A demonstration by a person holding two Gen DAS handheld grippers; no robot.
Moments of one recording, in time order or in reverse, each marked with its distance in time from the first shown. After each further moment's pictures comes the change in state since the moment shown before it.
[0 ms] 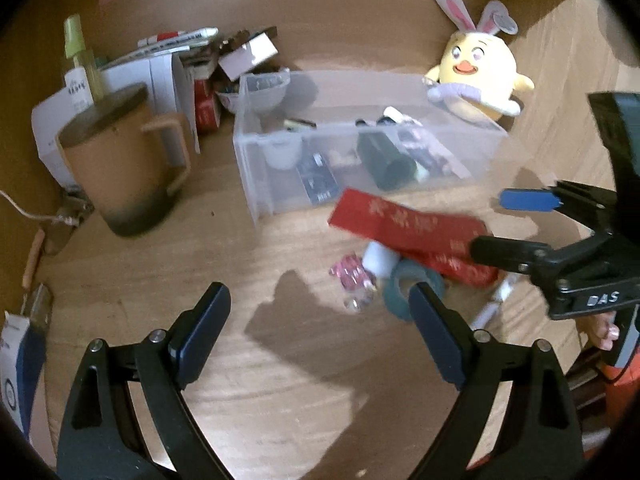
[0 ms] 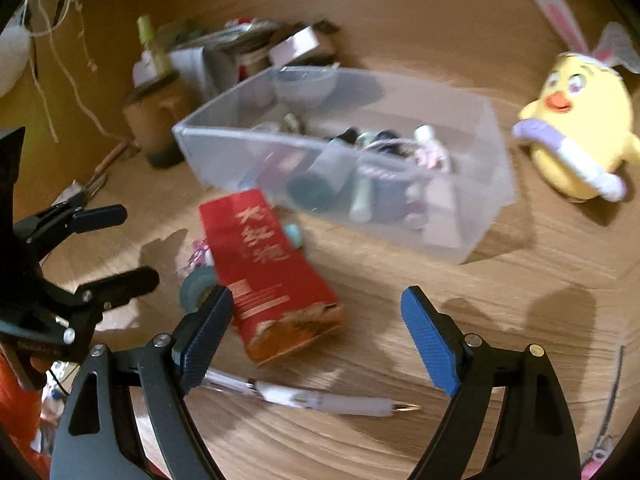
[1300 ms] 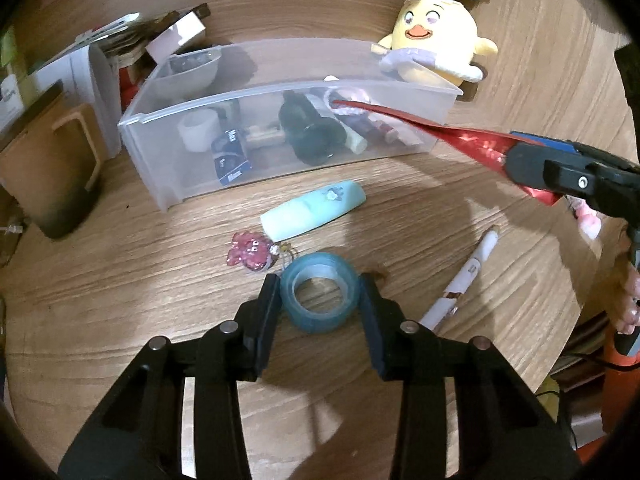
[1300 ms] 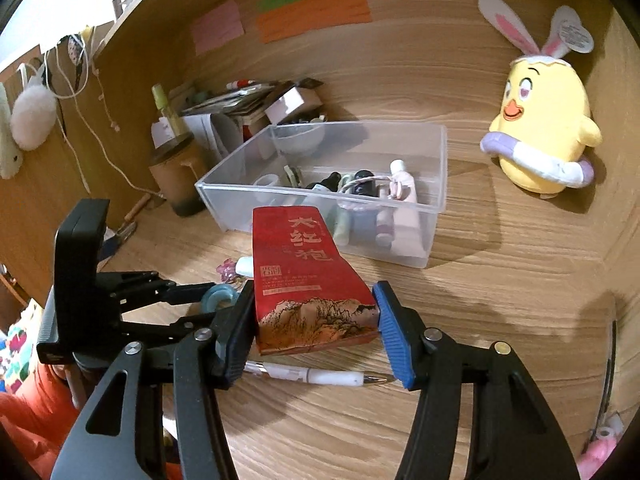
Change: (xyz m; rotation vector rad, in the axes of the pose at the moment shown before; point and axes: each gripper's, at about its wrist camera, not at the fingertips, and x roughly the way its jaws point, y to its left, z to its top) left arm 0.029 -0.039 0.000 0.056 0.056 -0.112; right arm -0.063 -0.034 -0.015 0.103 -0.174 0.073
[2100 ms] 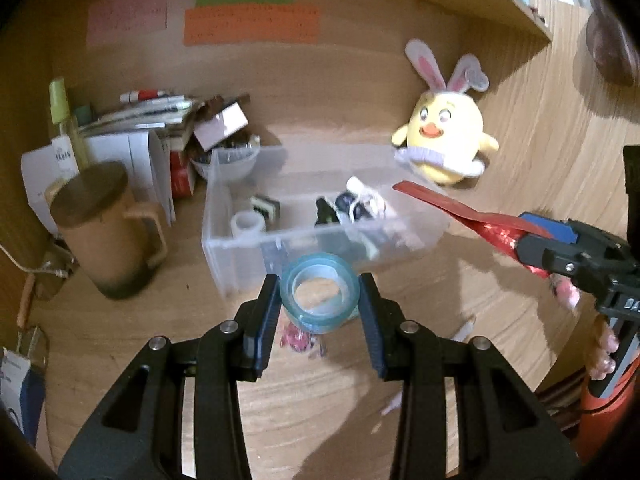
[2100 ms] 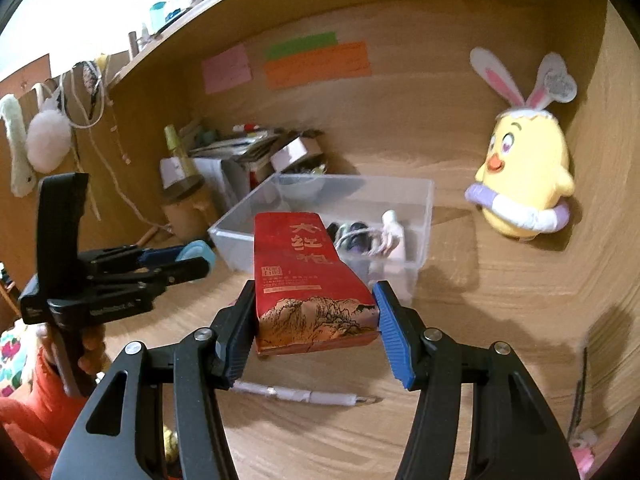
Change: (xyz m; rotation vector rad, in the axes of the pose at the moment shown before) left arm -0.068 0.019 0.047 -0.063 -0.219 0.025; right arm -0.039 0.011 0.018 -0.024 -0.128 -0.038
